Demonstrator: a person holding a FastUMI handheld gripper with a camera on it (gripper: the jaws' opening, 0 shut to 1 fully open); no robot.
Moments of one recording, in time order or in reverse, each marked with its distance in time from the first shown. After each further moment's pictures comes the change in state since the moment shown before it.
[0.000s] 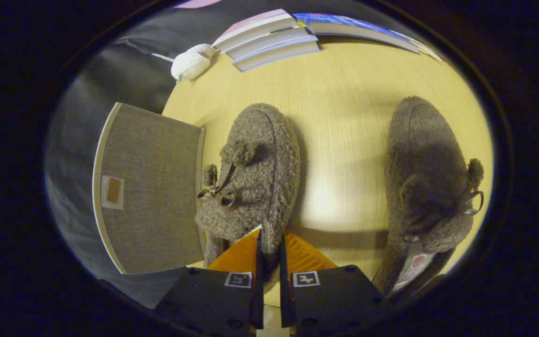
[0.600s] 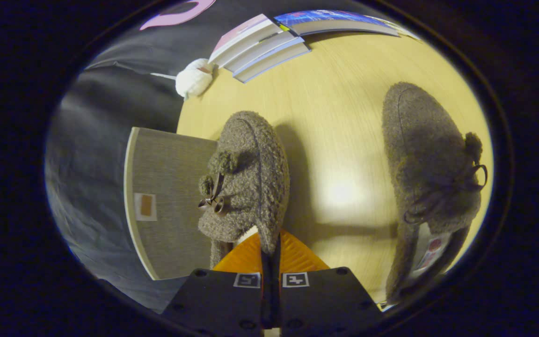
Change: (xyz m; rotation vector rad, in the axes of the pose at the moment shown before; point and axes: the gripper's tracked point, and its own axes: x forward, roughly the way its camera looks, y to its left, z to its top) arm -0.023 0.031 -0.002 0.132 -0.015 0.161
